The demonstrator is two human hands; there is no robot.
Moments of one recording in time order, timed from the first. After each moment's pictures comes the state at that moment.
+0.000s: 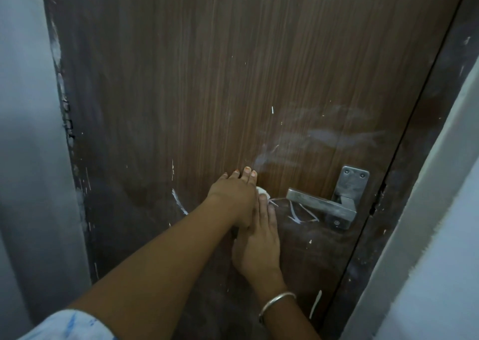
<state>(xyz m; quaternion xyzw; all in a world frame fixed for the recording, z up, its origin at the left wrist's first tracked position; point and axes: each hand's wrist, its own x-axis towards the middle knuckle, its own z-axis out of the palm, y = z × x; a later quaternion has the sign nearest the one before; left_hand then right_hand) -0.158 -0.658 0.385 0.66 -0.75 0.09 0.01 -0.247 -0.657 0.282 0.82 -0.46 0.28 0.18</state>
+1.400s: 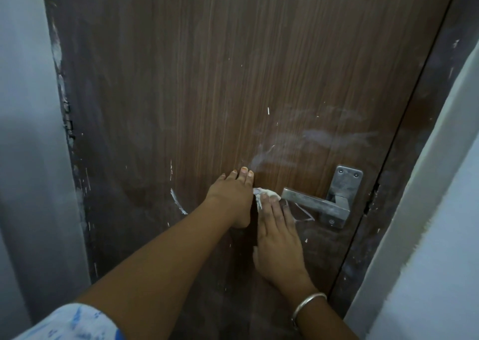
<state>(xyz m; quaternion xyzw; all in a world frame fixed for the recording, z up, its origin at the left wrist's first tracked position) -0.161 -0.658 0.382 0.67 -0.74 0.09 0.01 -0.294 -0.669 0.287 0.84 -0.46 0.17 0.24</state>
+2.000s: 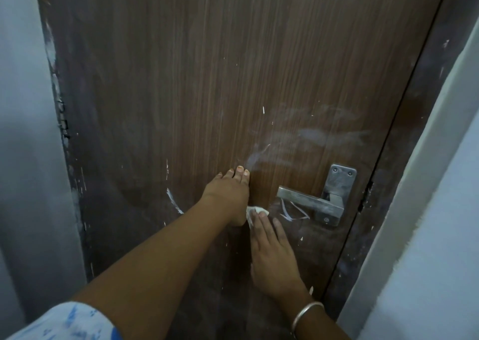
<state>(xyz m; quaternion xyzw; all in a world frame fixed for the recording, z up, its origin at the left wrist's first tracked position) -0.162 -0.659 0.382 0.67 -0.74 0.10 0.01 -0.303 -0.662 0.267 0.86 -0.44 0.09 0.26</state>
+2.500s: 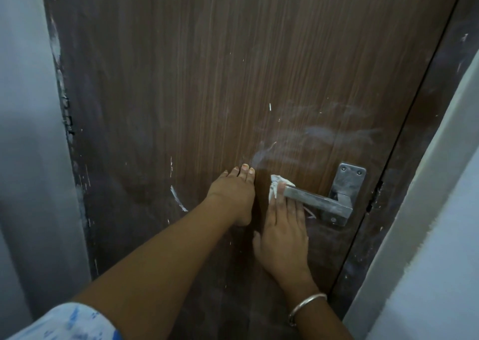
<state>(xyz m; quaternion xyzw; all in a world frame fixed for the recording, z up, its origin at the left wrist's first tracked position) -0.163 -0.659 0.381 0.67 -0.74 0.09 0.01 -0.292 -0.667 0.294 0.78 -0.51 0.27 0.24</state>
